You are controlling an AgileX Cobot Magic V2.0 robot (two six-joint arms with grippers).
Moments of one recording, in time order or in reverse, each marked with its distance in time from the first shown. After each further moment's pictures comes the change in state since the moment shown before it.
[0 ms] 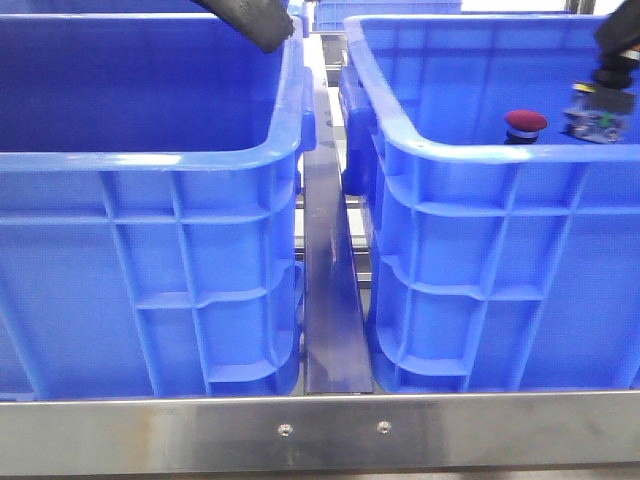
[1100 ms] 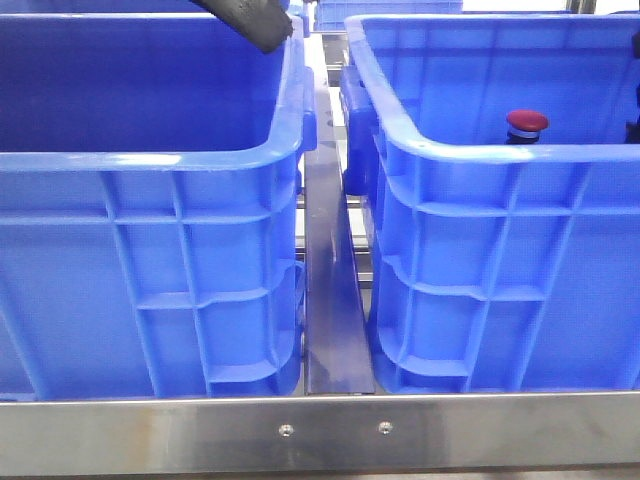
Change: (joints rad) left arm 0.000 0.000 0.000 0.002 0.000 0.000; right arm 0.007 0.230 0.000 0.237 -0.510 -0.004
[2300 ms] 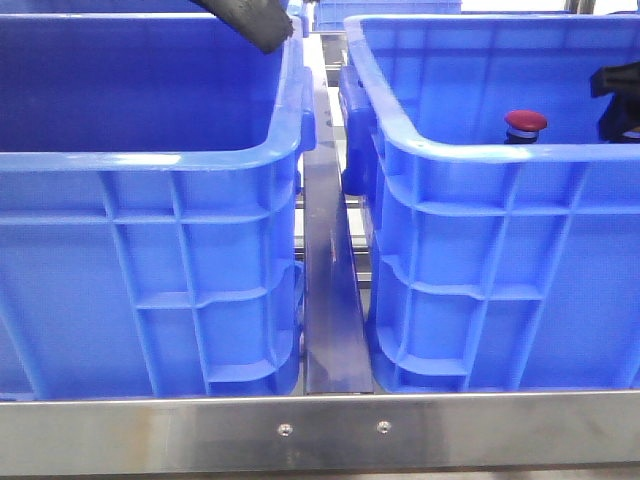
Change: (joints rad) left arm 0.000 0.000 0.000 0.000 0.000 0.000; right arm 0.063 0.110 -0.041 0.019 -0.076 0.000
